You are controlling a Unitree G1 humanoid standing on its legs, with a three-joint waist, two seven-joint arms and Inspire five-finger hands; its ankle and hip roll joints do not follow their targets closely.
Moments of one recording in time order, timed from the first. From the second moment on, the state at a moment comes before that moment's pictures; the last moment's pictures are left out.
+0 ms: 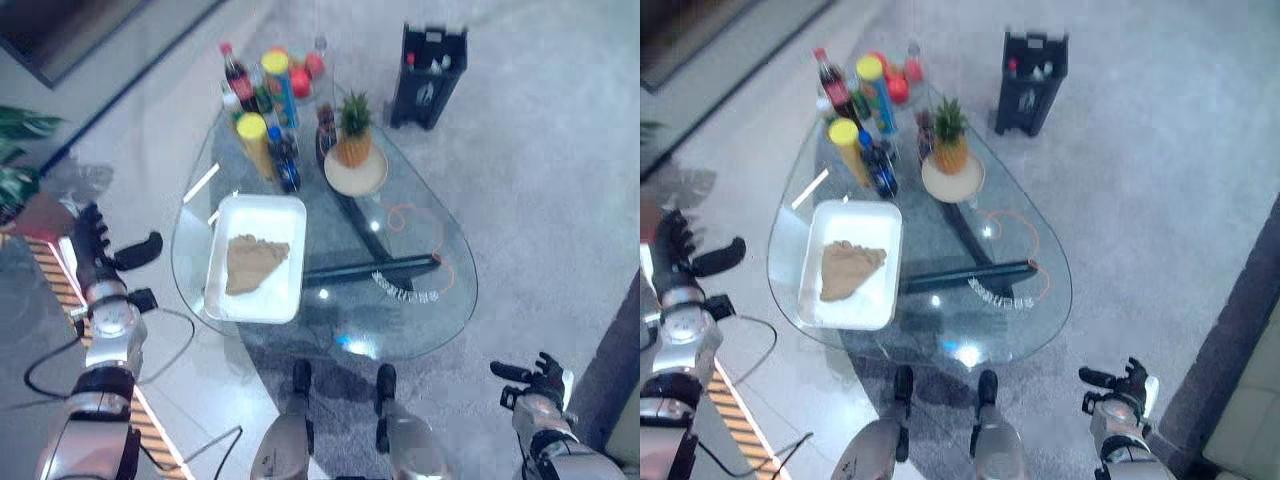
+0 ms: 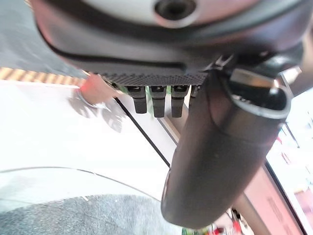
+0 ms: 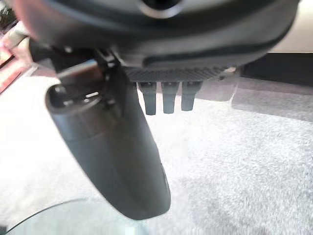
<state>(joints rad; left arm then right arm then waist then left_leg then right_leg) -0.38 0.63 0.00 0.86 -0.45 -0.29 0.35 -0.25 -0.42 -0.03 1.24 0.35 -0.13 -0.37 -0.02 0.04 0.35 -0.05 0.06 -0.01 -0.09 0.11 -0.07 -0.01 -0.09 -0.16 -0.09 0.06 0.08</state>
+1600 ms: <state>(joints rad) 0.02 0.28 -0.17 1.30 -0.08 -0.01 -0.07 -0.01 -0.27 0.10 1.38 0.00 0.05 -0.06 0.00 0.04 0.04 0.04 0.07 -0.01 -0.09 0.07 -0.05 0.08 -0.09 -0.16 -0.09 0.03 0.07</state>
